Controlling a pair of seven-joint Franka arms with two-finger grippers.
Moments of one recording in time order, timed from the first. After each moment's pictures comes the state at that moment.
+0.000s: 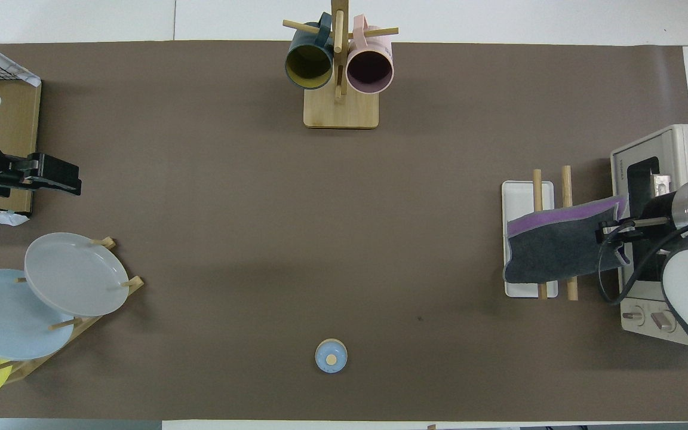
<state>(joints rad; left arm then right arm) -0.07 0.00 -0.07 -1.58 0.01 1.53 -0.07 -0.11 -0.17 0.03 -2.09 0.09 1.86 -0.15</state>
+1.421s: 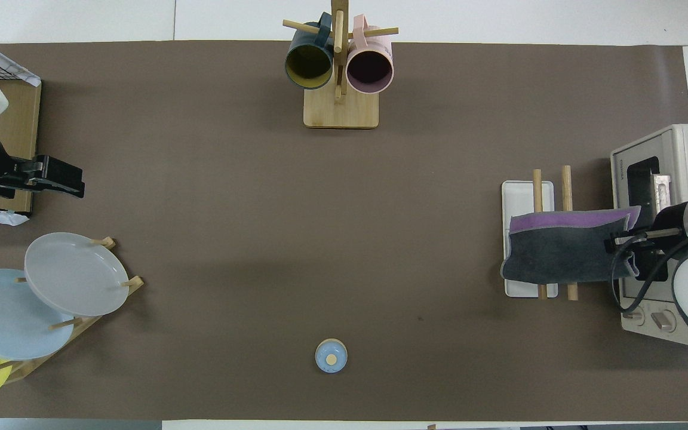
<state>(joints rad) -0.07 0.01 -0.06 -1.58 -0.01 1.52 -0.06 -0.15 -0.19 0.04 -2.14 0.08 1.86 -0.21</state>
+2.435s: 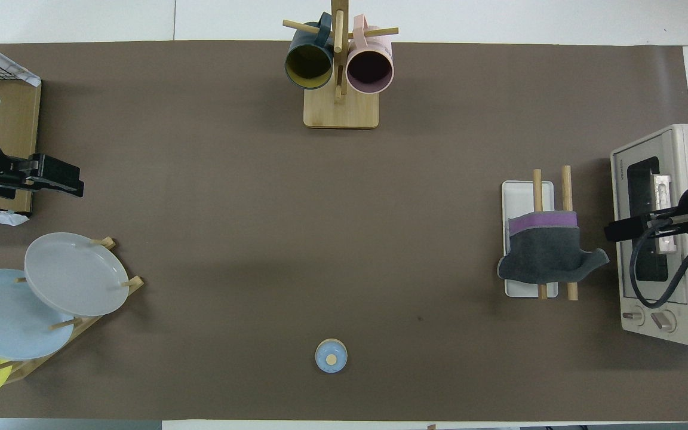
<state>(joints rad) -0.07 0.01 -0.05 -1.58 -0.02 1.52 -0.06 -0.13 -0.16 0.05 -1.94 0.05 1.72 -0.23</state>
